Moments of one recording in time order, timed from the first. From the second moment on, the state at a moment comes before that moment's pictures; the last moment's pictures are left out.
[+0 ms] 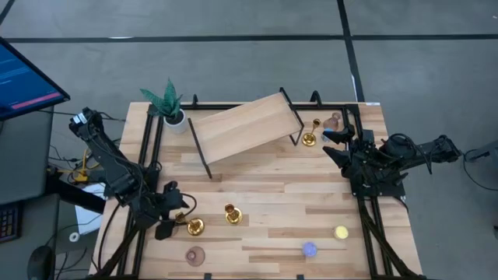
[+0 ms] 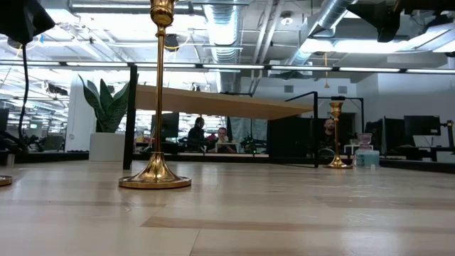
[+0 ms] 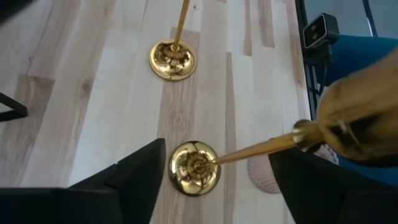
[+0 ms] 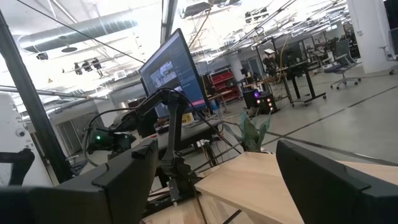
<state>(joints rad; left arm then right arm) -0.91 0.98 0.75 -0.67 -0.46 -0.82 0.26 0.32 0.36 0.24 0.52 0.21</state>
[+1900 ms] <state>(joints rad) -0.91 0.63 0.76 0.05 -1.01 -0.20 0.26 0.32 0.36 0.28 0.61 0.21</state>
